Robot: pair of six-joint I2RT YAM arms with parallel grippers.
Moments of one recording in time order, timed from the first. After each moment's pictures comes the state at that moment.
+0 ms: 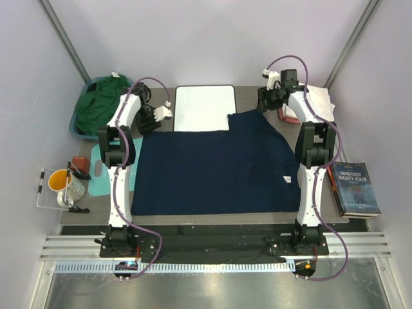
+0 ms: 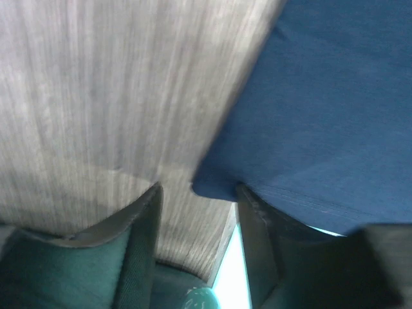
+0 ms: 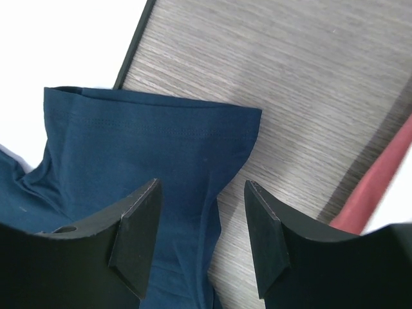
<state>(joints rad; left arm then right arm) -0.04 2.50 2.29 -1.19 0.15 1.24 0.02 2.36 2.11 -0.60 -0.41 -0.23</state>
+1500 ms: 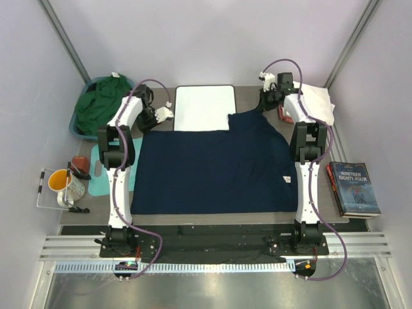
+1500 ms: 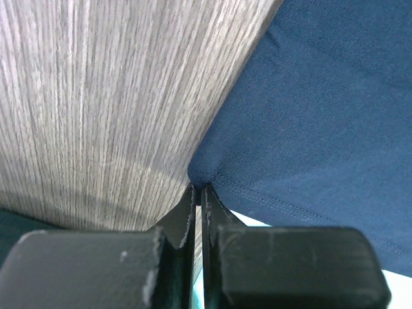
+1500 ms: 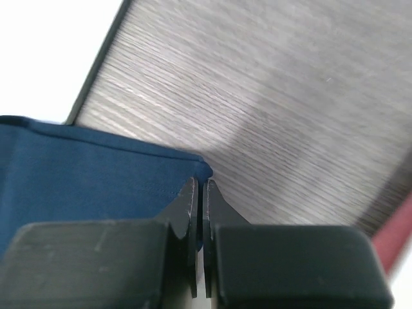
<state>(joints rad) -0.06 2.44 2.16 -1.09 0.10 1.15 0.02 2.58 2.31 -0.56 -0.44 -0.28</state>
